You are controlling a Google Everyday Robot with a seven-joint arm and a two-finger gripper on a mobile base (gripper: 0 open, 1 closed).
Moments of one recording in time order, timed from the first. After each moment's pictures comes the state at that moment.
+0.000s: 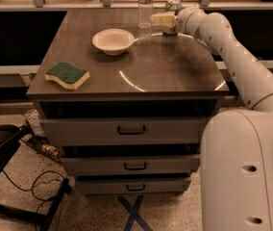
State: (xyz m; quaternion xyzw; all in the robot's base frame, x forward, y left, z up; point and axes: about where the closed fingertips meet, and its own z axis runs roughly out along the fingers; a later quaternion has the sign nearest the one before) arm 0.957 -0.173 0.912 -0.16 0.71 0.10 0.68
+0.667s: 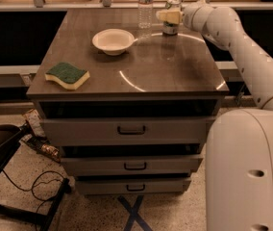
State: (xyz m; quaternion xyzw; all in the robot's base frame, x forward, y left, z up) arm 0.945 -0.186 0.931 -0.17 0.71 0.09 0.67
